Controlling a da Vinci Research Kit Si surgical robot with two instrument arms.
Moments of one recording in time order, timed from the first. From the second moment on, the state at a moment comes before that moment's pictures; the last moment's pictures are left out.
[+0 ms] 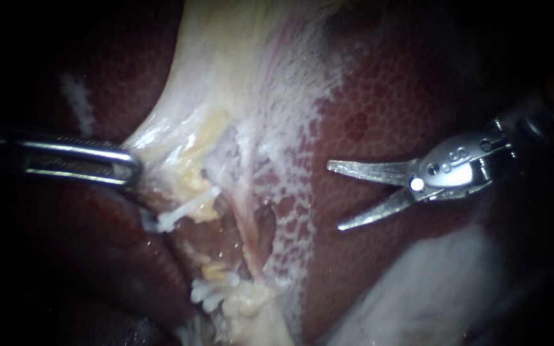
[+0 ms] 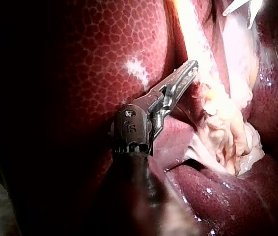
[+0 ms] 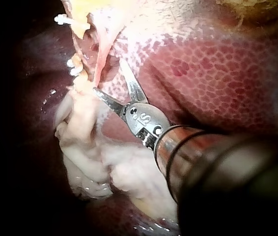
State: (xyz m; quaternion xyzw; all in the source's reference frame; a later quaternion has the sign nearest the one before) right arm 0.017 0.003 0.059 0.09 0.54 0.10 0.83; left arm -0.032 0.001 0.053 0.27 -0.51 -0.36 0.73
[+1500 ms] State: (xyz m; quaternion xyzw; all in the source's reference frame) right arm 0.015 0.003 0.059 0.07 0.54 0.06 0.84; left arm -0.038 -0.003 0.061 0.30 -0.51 -0.35 0.73
